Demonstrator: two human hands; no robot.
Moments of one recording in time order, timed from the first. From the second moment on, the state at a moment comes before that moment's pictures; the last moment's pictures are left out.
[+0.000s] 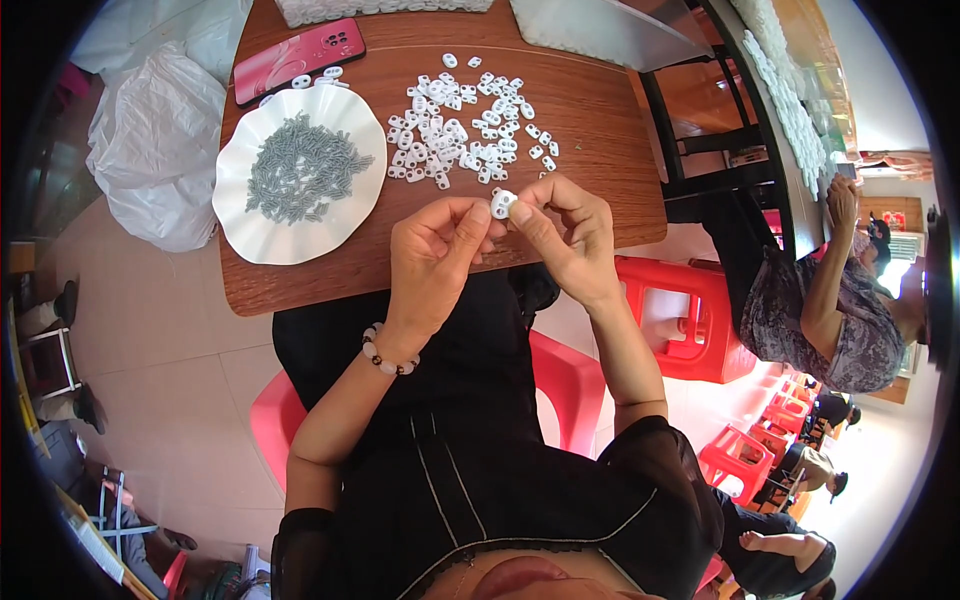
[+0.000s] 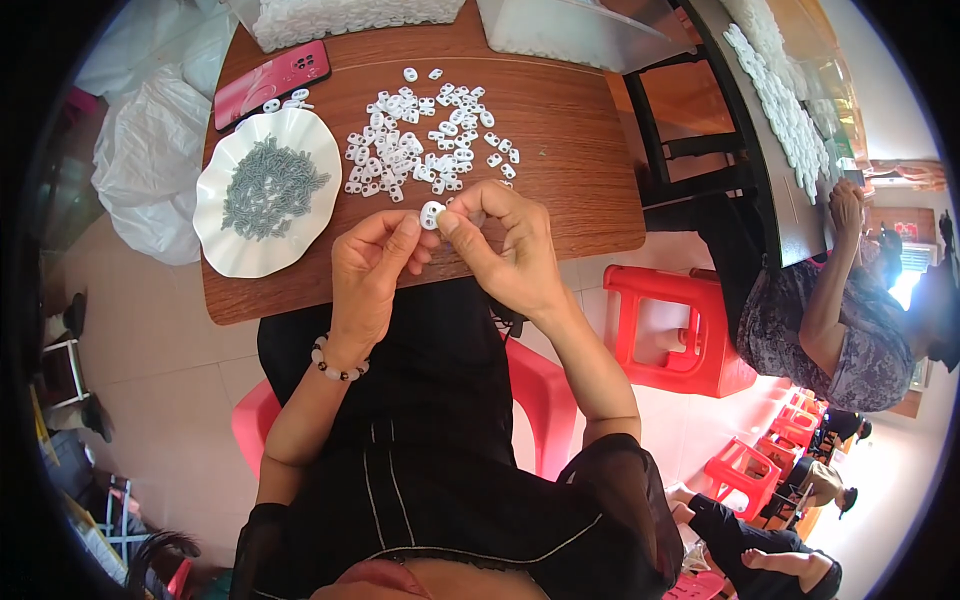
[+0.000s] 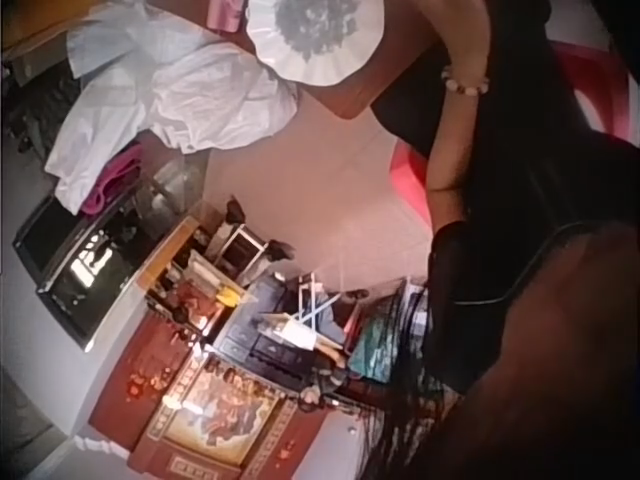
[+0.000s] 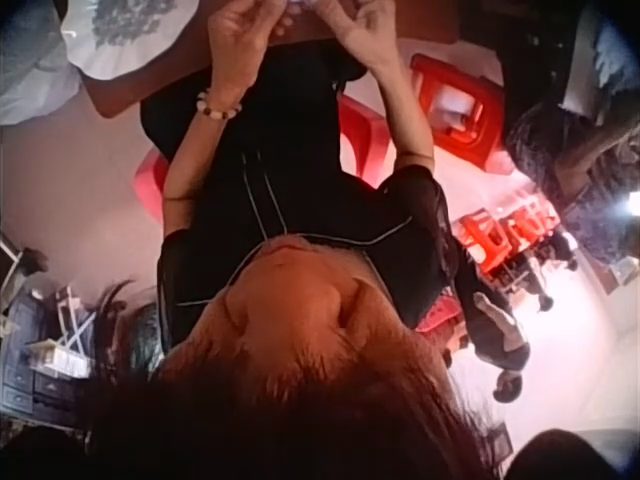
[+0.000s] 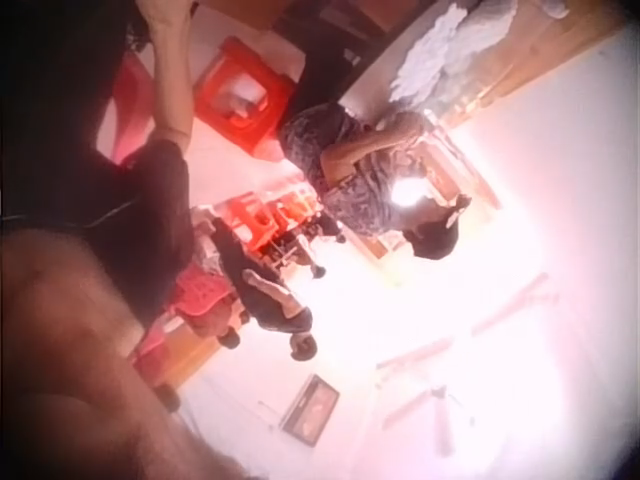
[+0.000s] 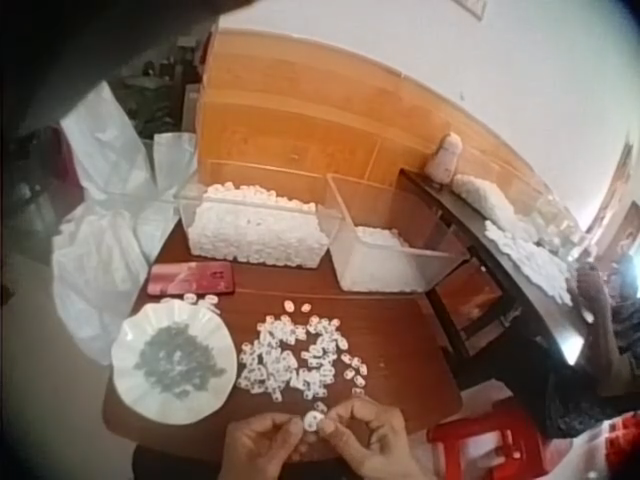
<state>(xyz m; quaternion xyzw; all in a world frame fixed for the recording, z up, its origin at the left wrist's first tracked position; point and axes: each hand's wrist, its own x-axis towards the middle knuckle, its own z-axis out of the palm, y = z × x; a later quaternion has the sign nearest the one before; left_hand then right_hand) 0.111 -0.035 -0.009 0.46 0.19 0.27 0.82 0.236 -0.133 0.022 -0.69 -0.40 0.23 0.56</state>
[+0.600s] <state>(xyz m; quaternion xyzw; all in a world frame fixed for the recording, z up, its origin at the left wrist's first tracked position) 0.112 -0.037 -0.010 0.65 0.18 0.37 0.64 0.229 -0.131 0.038 -0.65 -0.45 0.31 0.53</state>
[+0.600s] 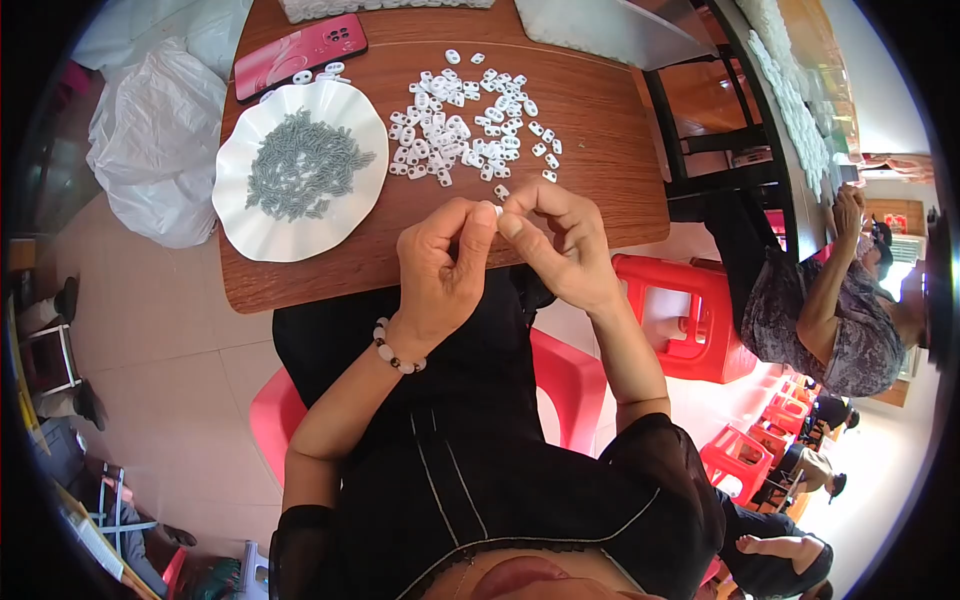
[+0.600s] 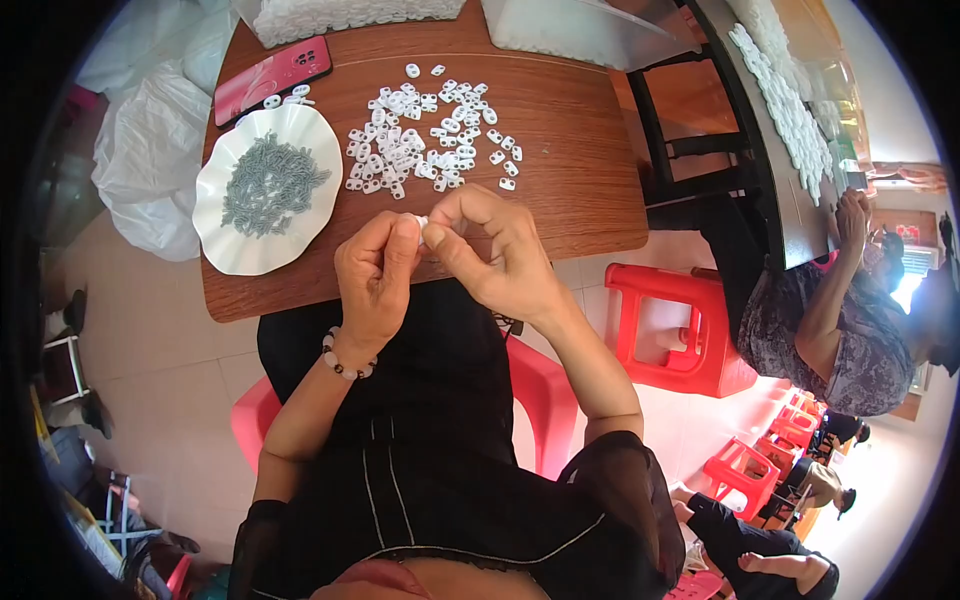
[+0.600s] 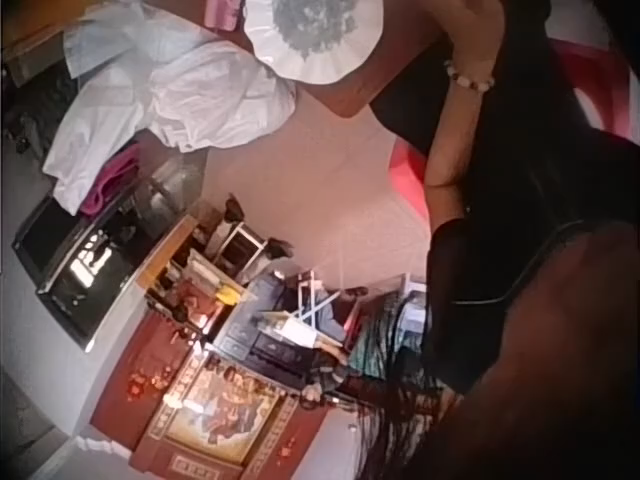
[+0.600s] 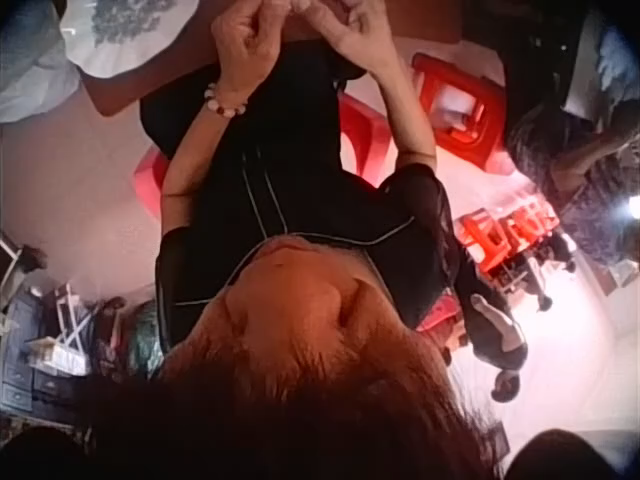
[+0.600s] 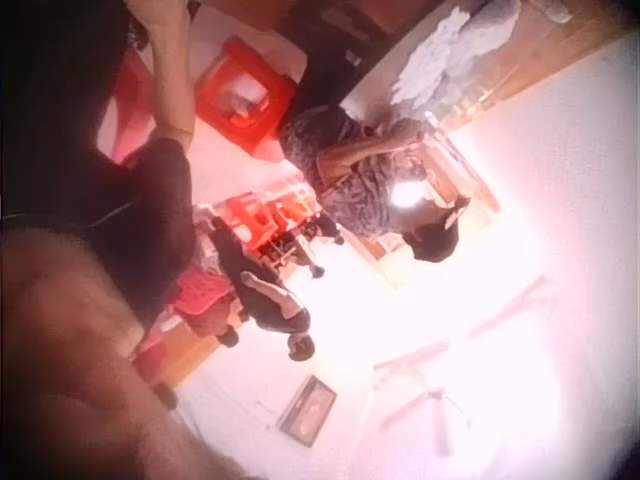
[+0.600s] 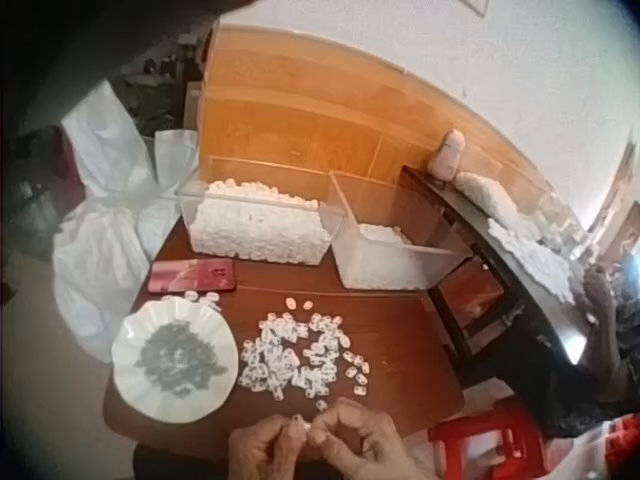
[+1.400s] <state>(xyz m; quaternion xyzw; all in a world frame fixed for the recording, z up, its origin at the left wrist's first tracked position) 0.107 -0.033 -0.015 0.65 0.17 0.35 0.65 0.225 -0.126 0.026 -0.67 -0.38 0.37 0.52</state>
